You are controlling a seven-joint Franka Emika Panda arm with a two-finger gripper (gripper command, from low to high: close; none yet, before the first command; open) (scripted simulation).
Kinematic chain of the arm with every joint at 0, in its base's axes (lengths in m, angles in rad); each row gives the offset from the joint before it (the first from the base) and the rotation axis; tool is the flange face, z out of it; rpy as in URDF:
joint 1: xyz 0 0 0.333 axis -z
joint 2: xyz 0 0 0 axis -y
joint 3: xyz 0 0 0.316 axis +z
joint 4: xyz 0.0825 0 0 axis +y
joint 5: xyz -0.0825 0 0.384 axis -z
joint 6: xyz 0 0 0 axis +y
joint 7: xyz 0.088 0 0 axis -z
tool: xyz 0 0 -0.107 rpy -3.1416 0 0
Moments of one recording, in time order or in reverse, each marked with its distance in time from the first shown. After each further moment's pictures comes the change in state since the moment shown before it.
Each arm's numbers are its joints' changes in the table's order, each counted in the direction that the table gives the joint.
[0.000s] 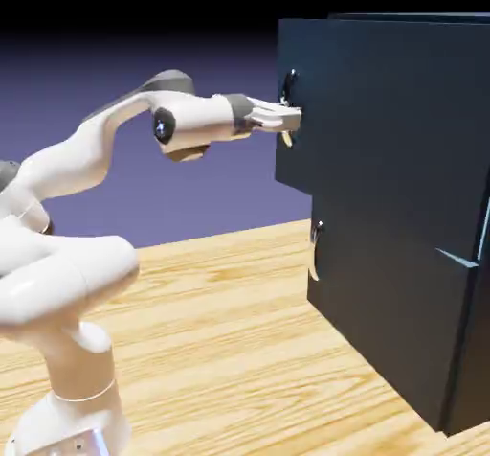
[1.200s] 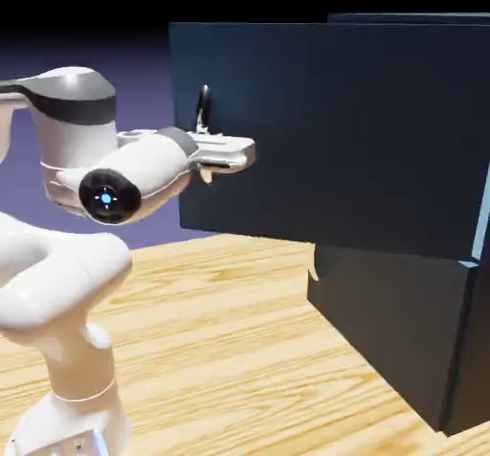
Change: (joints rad) arm -0.167 -0.371 -1.277 0.260 1.066 0.971 -0.505
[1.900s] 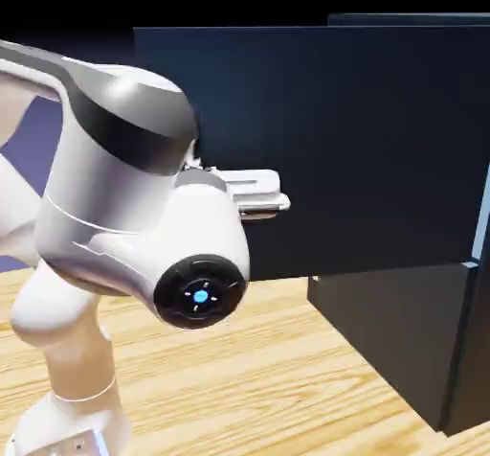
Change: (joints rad) arm -0.477 -0.753 -0.655 -0.667 0.463 0.573 -0.367
